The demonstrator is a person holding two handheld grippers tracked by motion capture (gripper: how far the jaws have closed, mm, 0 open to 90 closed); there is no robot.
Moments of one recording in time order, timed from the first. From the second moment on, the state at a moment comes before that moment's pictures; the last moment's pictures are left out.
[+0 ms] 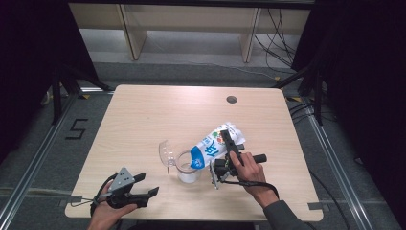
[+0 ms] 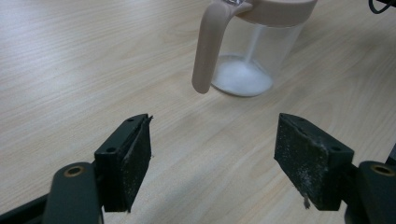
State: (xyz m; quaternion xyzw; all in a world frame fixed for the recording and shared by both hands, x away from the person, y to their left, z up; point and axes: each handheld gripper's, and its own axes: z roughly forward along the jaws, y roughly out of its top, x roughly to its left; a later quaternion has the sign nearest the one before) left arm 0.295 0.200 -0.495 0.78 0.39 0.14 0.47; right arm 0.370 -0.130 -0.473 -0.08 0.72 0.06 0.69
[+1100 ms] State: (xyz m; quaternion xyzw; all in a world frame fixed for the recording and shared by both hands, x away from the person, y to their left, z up) left arm 0.295 0.200 -0.496 0.78 0.39 0.15 0.47; right arm 0.370 -0.130 -0.470 -0.11 0.71 0.04 0.69
